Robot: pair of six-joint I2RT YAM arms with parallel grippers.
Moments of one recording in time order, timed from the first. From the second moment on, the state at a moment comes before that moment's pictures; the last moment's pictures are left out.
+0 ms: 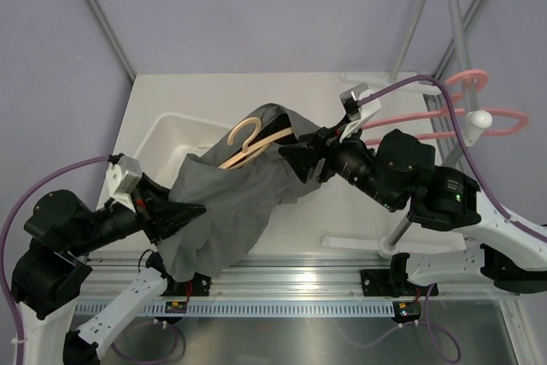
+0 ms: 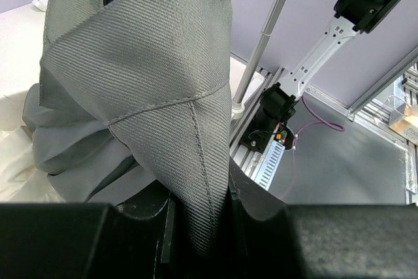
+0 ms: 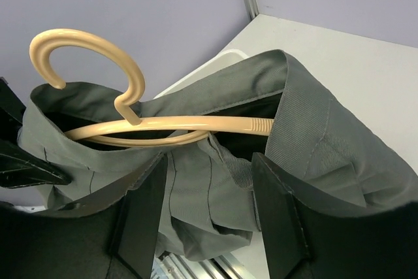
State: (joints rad) left arm -0.50 0.50 1.31 -0.88 0.61 -0.26; right arm 1.29 1.10 1.59 -0.54 0.48 0.38
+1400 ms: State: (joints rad) left arm -0.49 0.49 1.30 -0.83 0.65 -0.31; right arm 1.30 1.25 1.68 -0.46 0.28 0.34
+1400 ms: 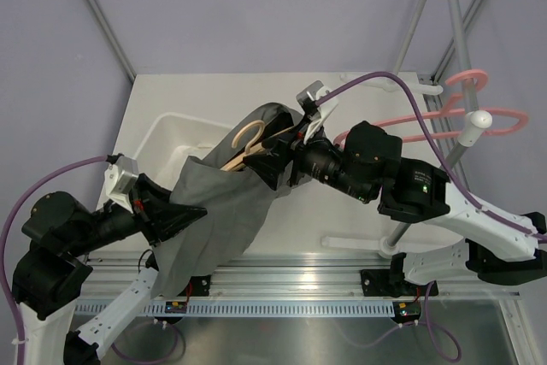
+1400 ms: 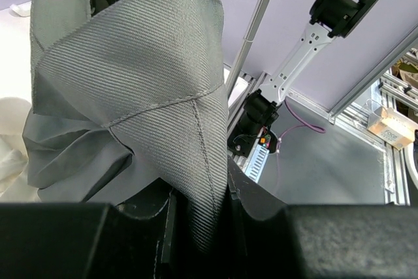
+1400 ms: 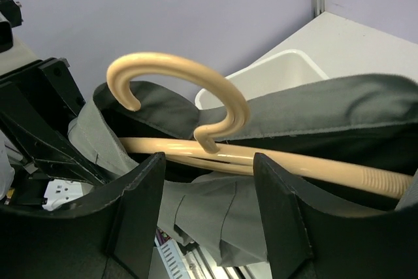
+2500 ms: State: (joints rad) left arm -0.49 0.50 1.28 -0.73 0.71 -0.34; right arm 1.34 1.36 1.75 -0.46 0.33 0.45
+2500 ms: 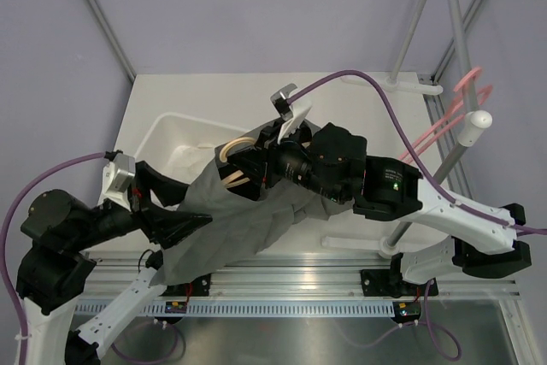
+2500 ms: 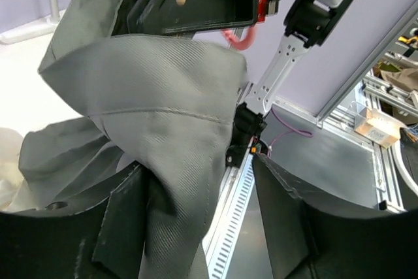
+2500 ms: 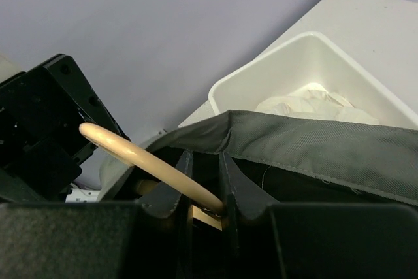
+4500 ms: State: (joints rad) left arm -0.50 0.43 1.33 -0.90 0.31 -0.26; right arm 1.36 1.07 1.58 -0.45 0.63 0.52
